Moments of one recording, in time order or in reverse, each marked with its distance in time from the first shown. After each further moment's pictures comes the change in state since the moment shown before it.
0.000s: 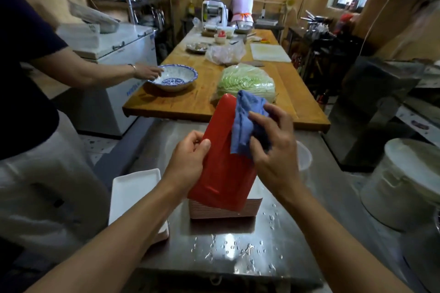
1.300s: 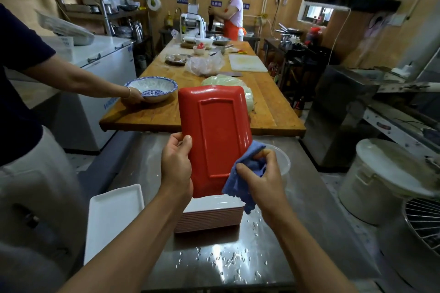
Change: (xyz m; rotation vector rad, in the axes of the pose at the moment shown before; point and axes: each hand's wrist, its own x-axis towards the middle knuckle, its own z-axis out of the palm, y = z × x) left_hand 0.012 0.011 0.032 -0.483 0.169 -0.040; right_hand -0.033 0.025 -0.009 0.477 0.005 0.520
